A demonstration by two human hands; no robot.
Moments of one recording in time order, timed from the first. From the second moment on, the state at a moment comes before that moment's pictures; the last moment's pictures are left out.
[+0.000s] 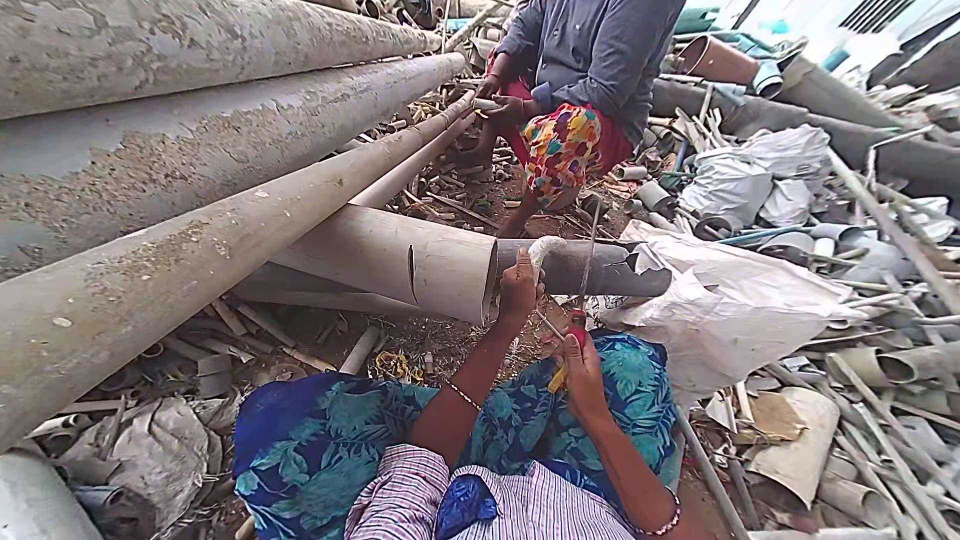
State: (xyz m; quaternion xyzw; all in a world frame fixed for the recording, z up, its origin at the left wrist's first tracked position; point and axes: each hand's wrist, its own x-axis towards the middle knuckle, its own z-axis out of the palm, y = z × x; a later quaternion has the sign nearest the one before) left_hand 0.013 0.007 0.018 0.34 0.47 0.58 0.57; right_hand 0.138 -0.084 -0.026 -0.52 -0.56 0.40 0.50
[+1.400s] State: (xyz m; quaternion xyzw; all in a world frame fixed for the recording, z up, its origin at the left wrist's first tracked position) left_hand 0.008 -0.013 0.048 0.35 0.45 0.51 0.65; right_hand 0.132 -0.067 -0.037 -0.53 -0.54 0.42 0.50
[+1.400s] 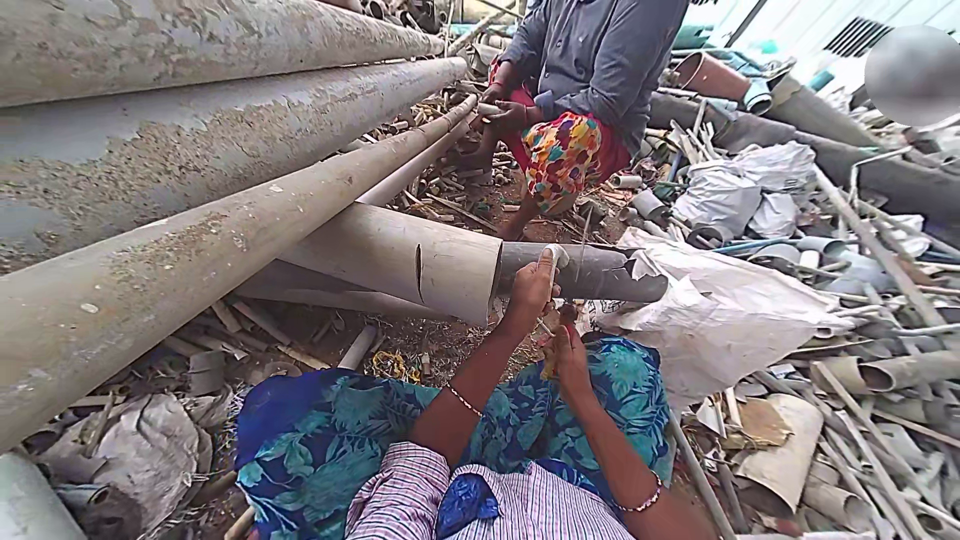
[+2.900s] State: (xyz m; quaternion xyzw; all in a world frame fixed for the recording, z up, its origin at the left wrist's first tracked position) left_hand 0.004 -0.009 0.046 0.29 0.43 0.55 0.65; right_hand 0.118 -0.071 -0.007 -0.47 -0.56 0.41 0.55
